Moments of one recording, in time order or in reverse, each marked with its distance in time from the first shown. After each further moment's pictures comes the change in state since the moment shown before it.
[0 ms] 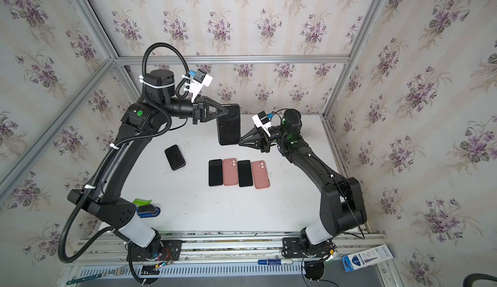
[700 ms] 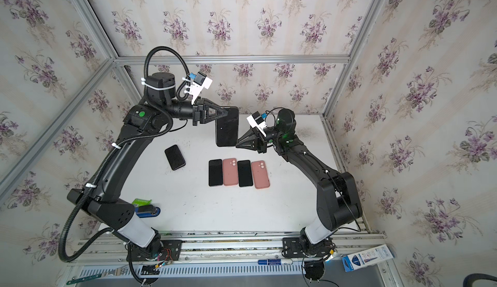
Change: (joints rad) left arm 0.010 -0.014 -0.069 0.040 0.019 0.019; right arm 0.039 0.053 0.035 -0.013 -0.019 0.035
